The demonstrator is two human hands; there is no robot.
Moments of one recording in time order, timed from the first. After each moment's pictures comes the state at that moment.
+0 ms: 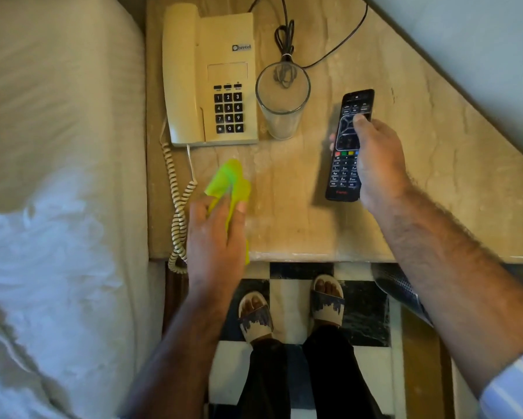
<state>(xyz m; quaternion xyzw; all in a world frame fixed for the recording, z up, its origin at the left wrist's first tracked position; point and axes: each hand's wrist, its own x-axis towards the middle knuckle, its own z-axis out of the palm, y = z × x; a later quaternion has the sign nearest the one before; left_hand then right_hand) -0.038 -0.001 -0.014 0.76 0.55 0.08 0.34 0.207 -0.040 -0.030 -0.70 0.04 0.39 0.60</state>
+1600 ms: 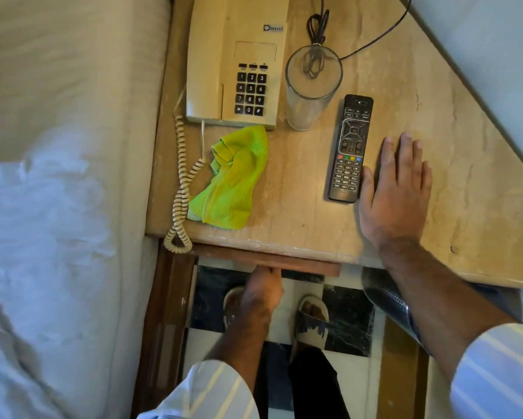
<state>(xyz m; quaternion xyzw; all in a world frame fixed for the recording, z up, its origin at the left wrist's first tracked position) -0.039 -0.105 -0.142 0.44 0.69 -0.20 0.53 0.200 -0.113 -0.098 -0.92 -0.40 0.02 0.05</state>
